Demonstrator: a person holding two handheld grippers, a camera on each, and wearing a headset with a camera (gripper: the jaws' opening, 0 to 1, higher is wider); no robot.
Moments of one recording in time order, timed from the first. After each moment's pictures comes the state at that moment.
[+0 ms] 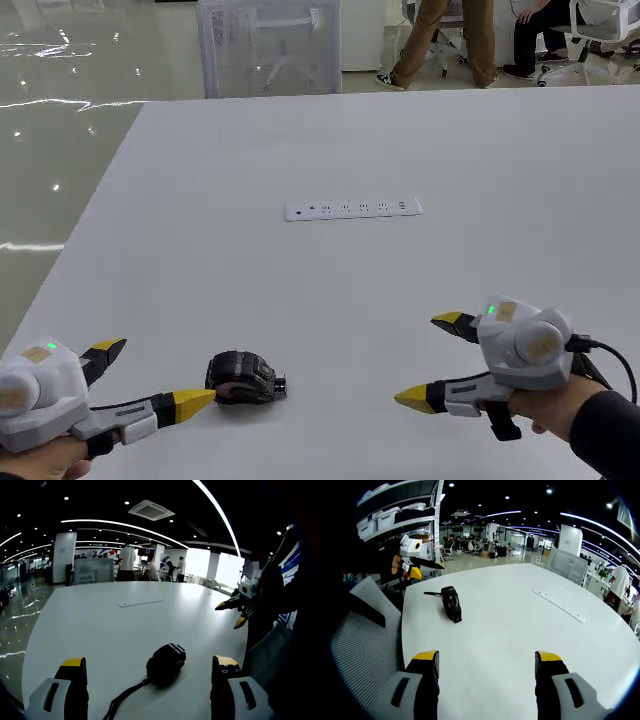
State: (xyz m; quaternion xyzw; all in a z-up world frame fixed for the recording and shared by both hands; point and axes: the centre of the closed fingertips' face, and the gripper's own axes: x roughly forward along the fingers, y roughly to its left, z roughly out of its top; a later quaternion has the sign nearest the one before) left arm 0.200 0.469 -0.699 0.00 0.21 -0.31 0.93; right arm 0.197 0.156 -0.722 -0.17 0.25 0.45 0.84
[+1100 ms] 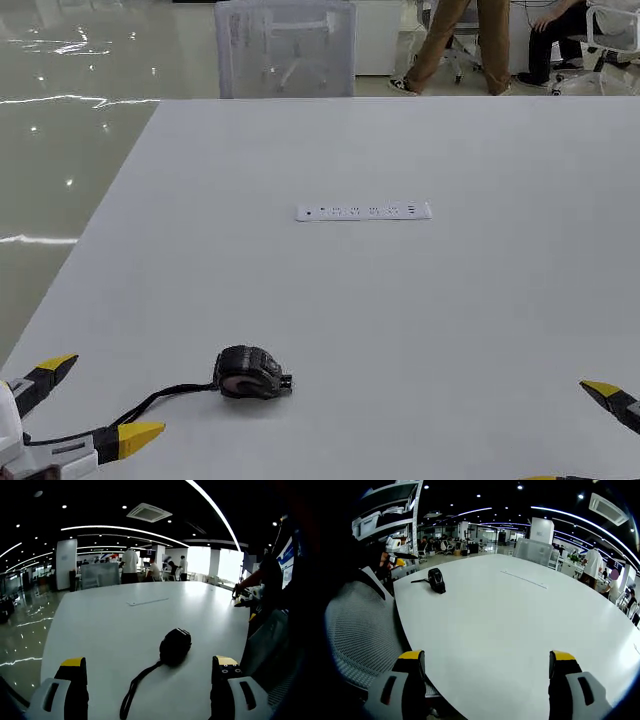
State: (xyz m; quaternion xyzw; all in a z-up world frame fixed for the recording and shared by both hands) left arm 0.173 0.520 -0.694 0.03 0.20 -0.29 0.94; right arm 0.128 0.035 -0.744 -0.14 0.27 0.34 0.89
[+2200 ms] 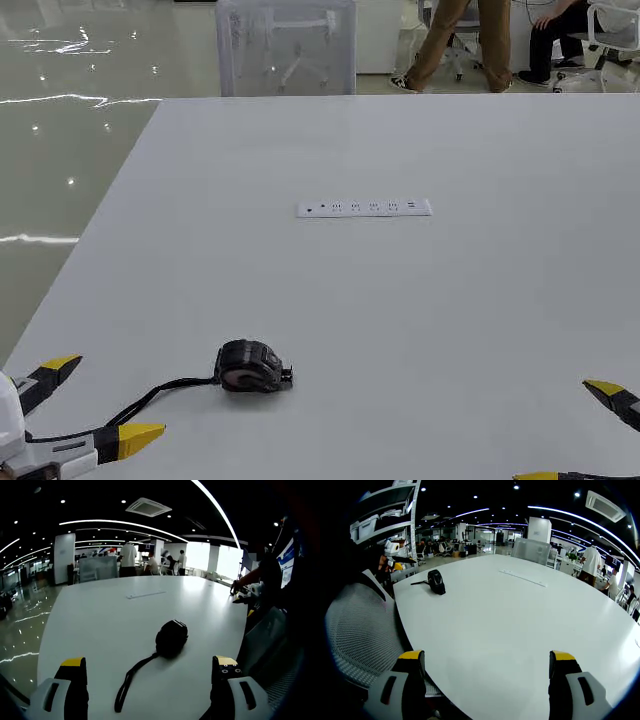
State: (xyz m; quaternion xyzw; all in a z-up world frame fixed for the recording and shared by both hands) left arm 0.162 0.519 -0.709 0.02 0.23 -0.29 0.93; right arm 0.125 0.034 -0.744 -0.13 0.27 0.33 0.89
